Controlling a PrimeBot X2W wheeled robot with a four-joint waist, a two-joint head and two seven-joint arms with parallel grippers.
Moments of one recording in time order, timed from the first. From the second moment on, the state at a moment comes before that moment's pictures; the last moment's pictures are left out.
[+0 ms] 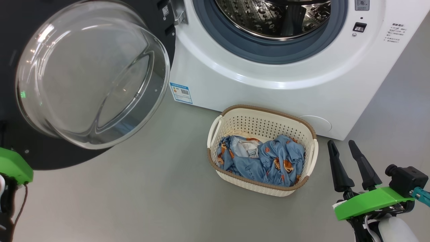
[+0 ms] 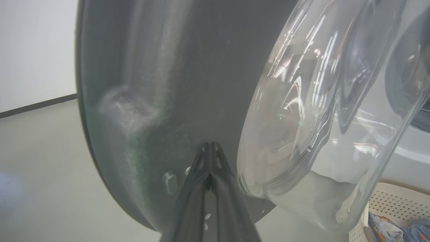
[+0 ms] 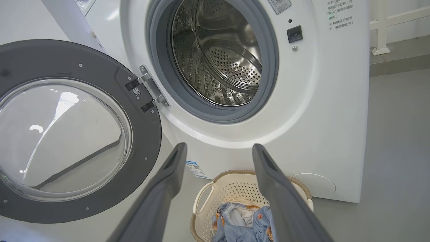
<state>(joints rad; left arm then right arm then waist) -0.72 0.40 -0.12 1.03 -0.41 -0.11 -0.24 -0.17 -0.16 0.06 0.25 0.53 0.12 -0.25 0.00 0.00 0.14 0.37</state>
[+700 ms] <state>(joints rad) -0.33 0.25 -0.08 0.37 -0.44 -0.06 -0.26 -0.16 -0.18 0.06 0.24 0.53 0.12 -0.25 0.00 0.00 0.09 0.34</state>
